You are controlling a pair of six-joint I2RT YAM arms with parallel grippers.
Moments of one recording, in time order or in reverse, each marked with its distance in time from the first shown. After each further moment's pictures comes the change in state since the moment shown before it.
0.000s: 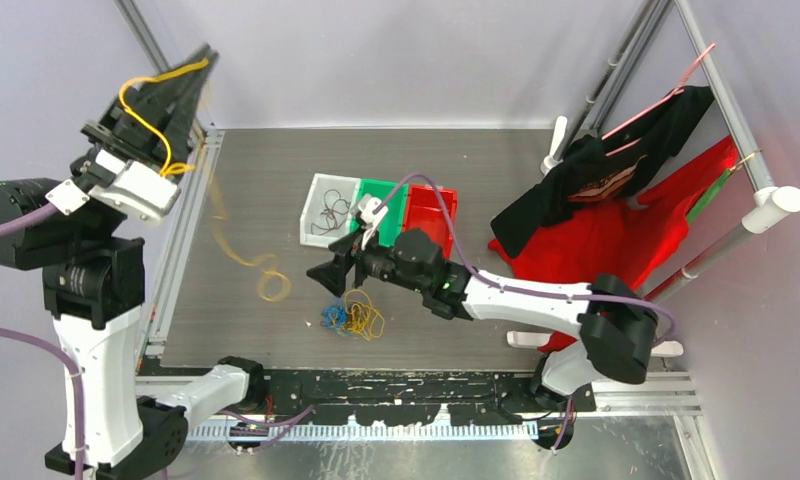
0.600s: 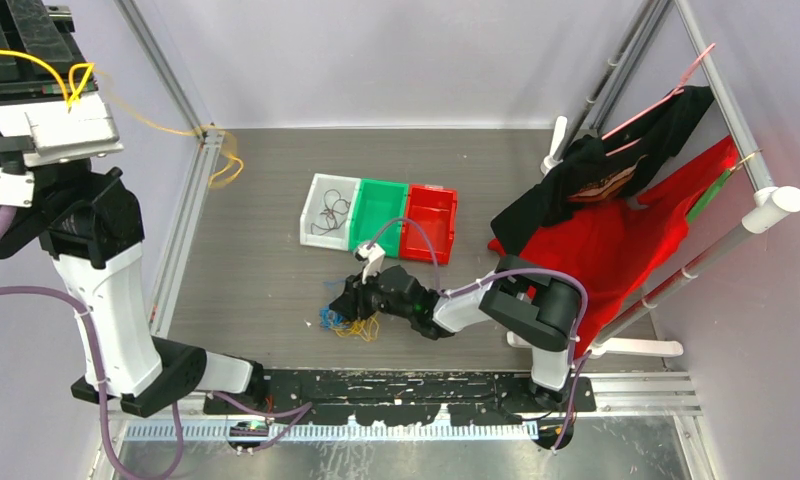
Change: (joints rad) left arm 0.001 0.317 0.509 0.376 -0.290 0.238; right arm 0.000 0.359 -0.183 0.289 0.024 0.192
